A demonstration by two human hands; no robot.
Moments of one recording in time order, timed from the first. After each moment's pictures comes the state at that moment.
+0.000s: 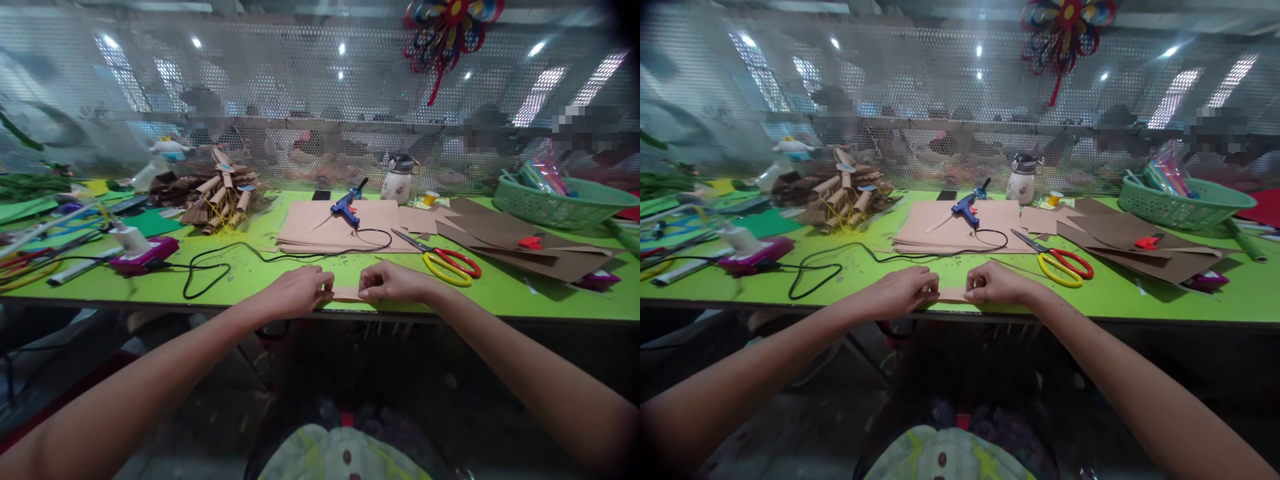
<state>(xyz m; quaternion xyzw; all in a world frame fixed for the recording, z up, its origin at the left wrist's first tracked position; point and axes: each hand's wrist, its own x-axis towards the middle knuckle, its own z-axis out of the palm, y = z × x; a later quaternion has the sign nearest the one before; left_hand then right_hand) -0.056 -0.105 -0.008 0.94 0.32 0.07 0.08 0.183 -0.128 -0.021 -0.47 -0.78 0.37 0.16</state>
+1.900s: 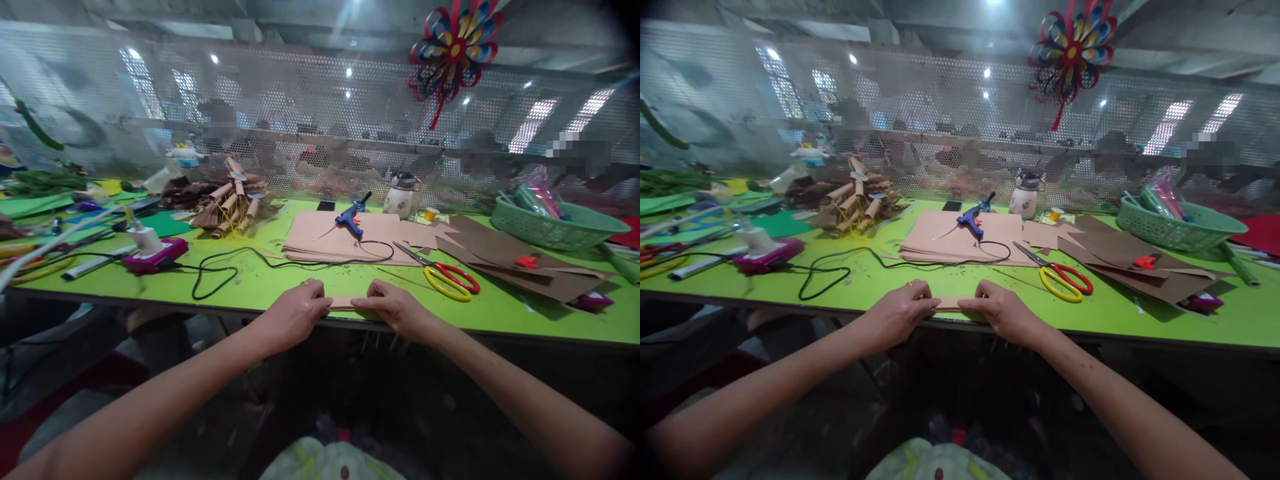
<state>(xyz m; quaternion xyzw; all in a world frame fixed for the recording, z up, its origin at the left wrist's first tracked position) -0.075 -0.129 -0.037 0.95 0.28 0.15 -0.05 0.181 -0.161 -0.045 -0.41 -0.88 0.07 0.22</state>
